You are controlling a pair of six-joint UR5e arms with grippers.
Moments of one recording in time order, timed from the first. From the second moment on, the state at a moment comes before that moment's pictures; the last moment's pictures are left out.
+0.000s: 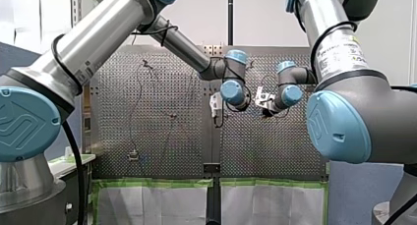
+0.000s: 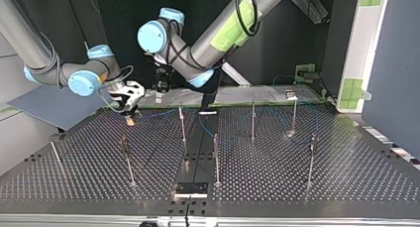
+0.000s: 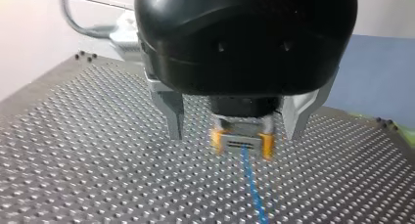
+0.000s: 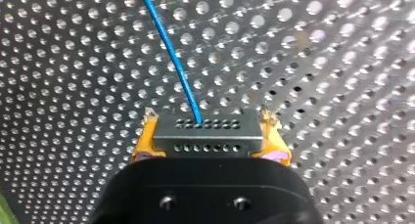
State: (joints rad) left arm -0.79 -2.23 -1.32 -2.89 -2.05 -1.77; right arm 1.84 -0.99 1.50 -0.23 1.31 1.81
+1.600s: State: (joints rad) left arm -0.72 -2.48 -1.01 -2.97 -2.07 -1.86; right arm 1.83 -1.00 1.50 -0.22 1.28 1.81
